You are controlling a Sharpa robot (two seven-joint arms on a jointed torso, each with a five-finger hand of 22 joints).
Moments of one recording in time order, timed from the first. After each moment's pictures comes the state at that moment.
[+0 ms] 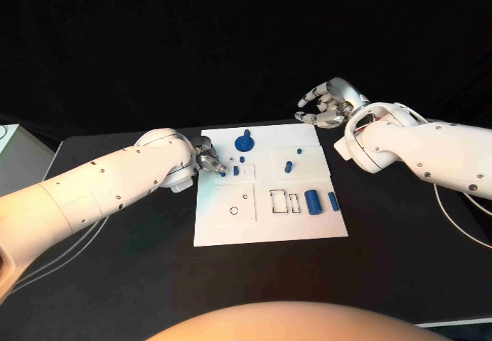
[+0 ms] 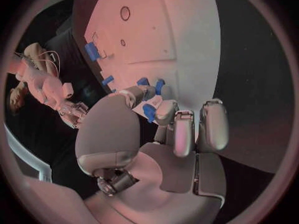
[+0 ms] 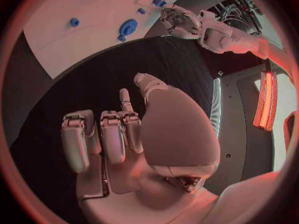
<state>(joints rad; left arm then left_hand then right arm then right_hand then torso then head) 1.17 -0.49 0.06 1.14 -1.17 0.07 -0.48 1.13 -0.23 0.62 0.14 0.62 0.95 0.05 0.66 0.81 1.35 -0.04 1.22 1.00 1.47 -0.08 1.56 1.31 0.08 1.37 0.03 1.44 1.30 1.33 -0.86 -0.10 1.47 -1.02 -0.60 -0.15 1.39 -0.23 0.31 0.27 0.37 0.91 0.16 0.23 0.36 1.47 0.08 1.54 1.31 1.47 0.00 1.56 1.31 0.01 1.47 0.10 1.56 1.31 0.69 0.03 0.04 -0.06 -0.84</state>
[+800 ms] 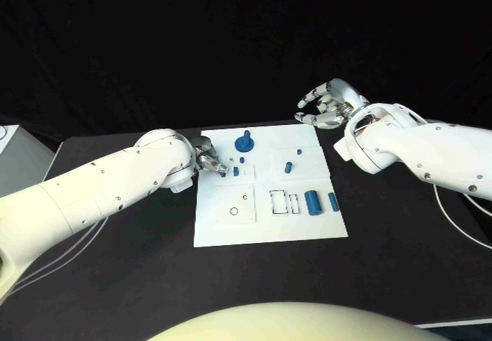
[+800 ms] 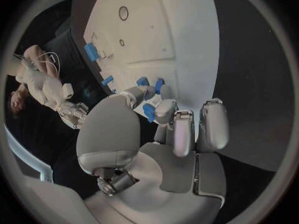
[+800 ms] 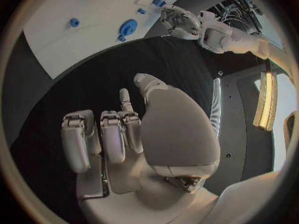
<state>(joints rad) 1.17 -0.49 0.06 1.14 -1.18 0.06 -0.47 1.11 -0.21 0.60 0.11 0.58 0.96 0.03 0.66 0.80 1.35 -0.04 1.20 0.99 1.47 -0.09 1.56 1.31 0.08 1.37 0.03 1.43 1.28 1.33 -0.86 -0.10 1.47 -1.02 -0.60 -0.15 1.39 -0.23 0.31 0.27 0.37 0.91 0.16 0.23 0.36 1.47 0.08 1.54 1.31 1.47 0.00 1.56 1.31 0.01 1.47 0.10 1.56 1.31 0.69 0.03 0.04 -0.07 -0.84</state>
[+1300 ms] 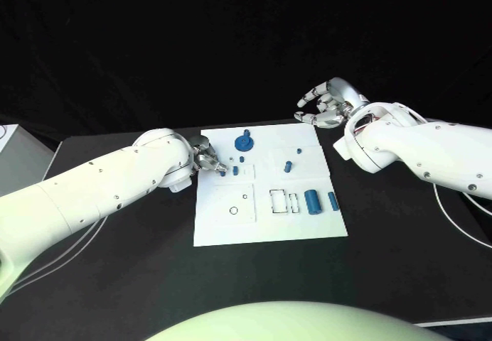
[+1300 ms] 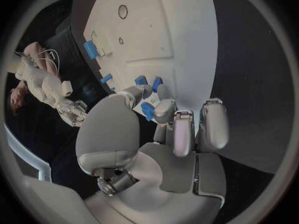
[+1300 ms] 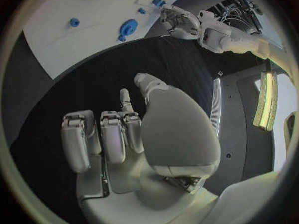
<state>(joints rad) 1.17 -0.49 0.06 1.13 -1.16 0.05 -0.47 1.09 -0.21 0.51 0.18 0.52 0.98 0.02 0.65 0.79 1.34 -0.04 1.20 1.00 1.47 -0.09 1.56 1.31 0.08 1.37 0.03 1.43 1.28 1.33 -0.86 -0.10 1.47 -1.02 -0.60 -0.15 1.38 -0.23 0.32 0.27 0.38 0.91 0.16 0.23 0.36 1.47 0.08 1.54 1.31 1.47 0.00 1.56 1.31 0.01 1.47 0.10 1.56 1.31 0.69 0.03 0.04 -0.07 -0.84</state>
